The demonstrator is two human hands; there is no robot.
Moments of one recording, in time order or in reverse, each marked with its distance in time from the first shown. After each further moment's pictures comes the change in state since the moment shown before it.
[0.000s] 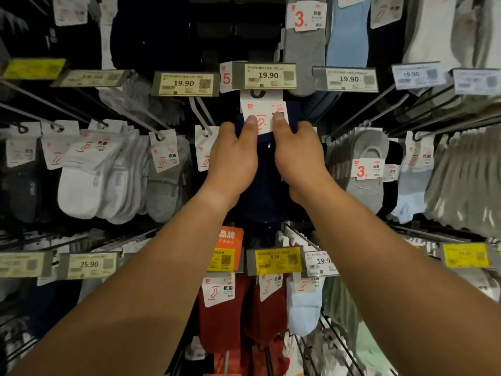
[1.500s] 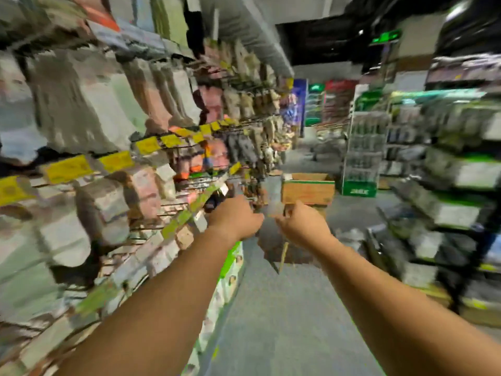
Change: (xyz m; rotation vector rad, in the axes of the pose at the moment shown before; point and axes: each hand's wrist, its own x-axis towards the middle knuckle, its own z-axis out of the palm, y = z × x) left_hand -0.413 0.098 0.292 0.232 -1.479 0.411; right_hand -0.352 0.000 -0.460 -1.374 0.624 0.918
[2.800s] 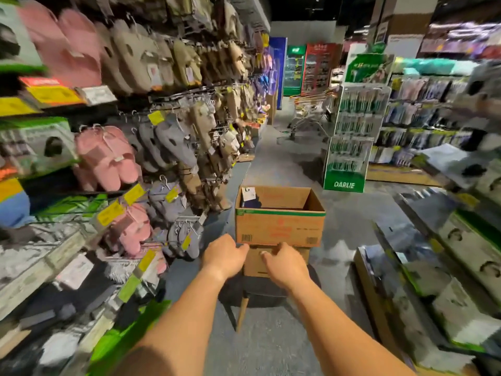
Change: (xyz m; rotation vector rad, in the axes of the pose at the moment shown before) left_hand 0.741 0.100 0.346 -0.213 -0.203 -0.158; right_hand 0.720 0.312 0.154 0.142 -0.188 0.371
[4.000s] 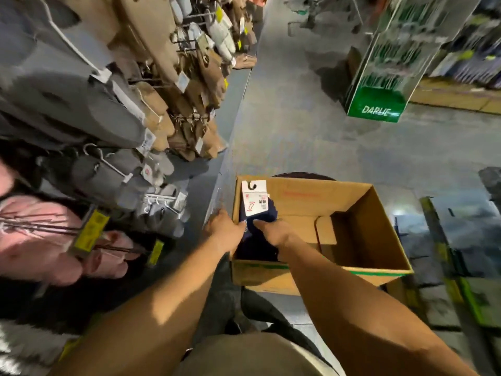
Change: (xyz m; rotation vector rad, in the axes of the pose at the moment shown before) left_hand 0.530 -0.029 0.110 -0.025 -0.278 -0.315; right_hand 0.539 -0.056 0.111 0.249 -0.370 0.317
